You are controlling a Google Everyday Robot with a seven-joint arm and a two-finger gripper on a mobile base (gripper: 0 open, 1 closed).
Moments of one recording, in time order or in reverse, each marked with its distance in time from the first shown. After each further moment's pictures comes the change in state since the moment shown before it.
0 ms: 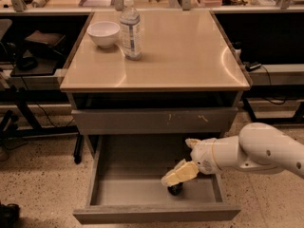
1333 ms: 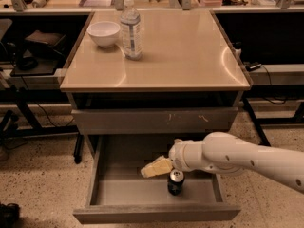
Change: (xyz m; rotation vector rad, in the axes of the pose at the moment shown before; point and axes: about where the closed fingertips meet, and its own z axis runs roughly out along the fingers) arm 0.001 -0.037 0.086 0.183 0.011 0.097
